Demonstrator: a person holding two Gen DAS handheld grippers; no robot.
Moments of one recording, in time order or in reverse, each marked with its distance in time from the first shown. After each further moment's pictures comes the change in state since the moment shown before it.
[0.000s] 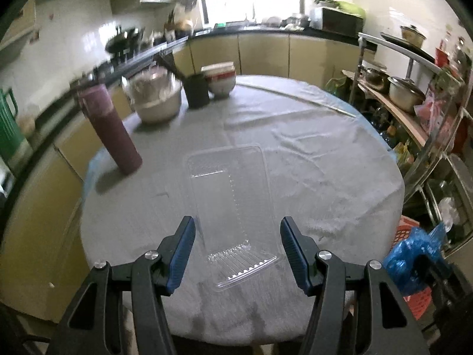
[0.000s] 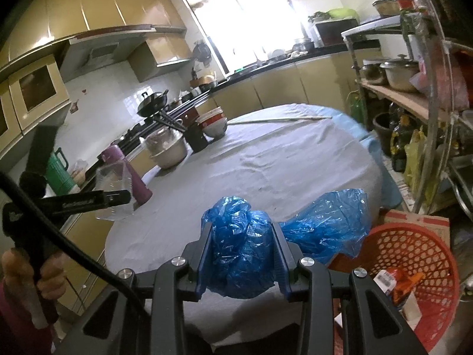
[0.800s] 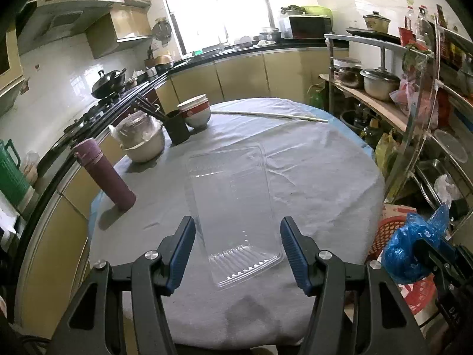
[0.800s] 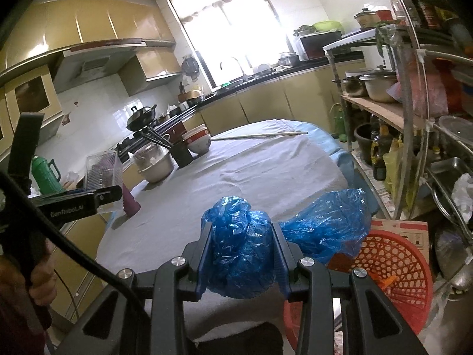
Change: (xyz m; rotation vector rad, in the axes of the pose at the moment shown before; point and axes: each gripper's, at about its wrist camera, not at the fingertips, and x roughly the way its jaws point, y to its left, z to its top) left arm -0.038 -0.062 -0.002 0.155 -0.108 0.015; right arm -0.040 -0.026 0.002 0.019 -0.059 -0.058
